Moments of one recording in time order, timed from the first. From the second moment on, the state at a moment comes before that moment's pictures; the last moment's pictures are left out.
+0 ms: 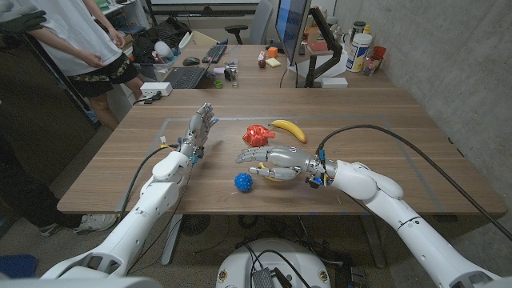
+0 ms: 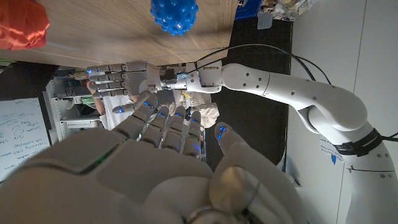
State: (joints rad) left arm 0.91 0.39 0.19 -1.28 -0.51 -0.26 -0.16; left_hand 0.01 0.06 0.47 0.19 0.24 -0.16 -0.08 0.19 0.18 -0.17 -0.07 0.19 0.17 -0.17 -0.03 0.19 0.18 -0.17 -0.03 0.54 0.19; right arm -1.02 -0.42 -0.28 -1.61 -0.62 0.96 0.30; right_hand 0.20 0.15 0.50 0.04 0.23 0.28 -0.10 0.18 0.19 0.25 -0.05 0.20 0.18 0.14 -0.04 0.18 0.17 0.17 -0.04 0.27 0.19
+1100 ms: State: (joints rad) left arm 0.90 0.39 0.18 -1.26 -0.51 -0.27 -0.17; left_hand 0.01 0.06 0.47 0.19 0.24 -0.16 -0.08 0.19 0.18 -0.17 -0.07 0.19 0.17 -0.17 -0.03 0.19 0.18 -0.17 -0.03 0.53 0.19; right arm -0.98 -0.44 -0.35 -1.61 -0.65 0.92 0.32; right_hand 0.22 0.15 0.51 0.03 0.23 0.23 -0.10 0.18 0.19 0.21 -0.05 0.19 0.18 0.11 -0.04 0.18 0.17 0.14 -0.03 0.26 0.19
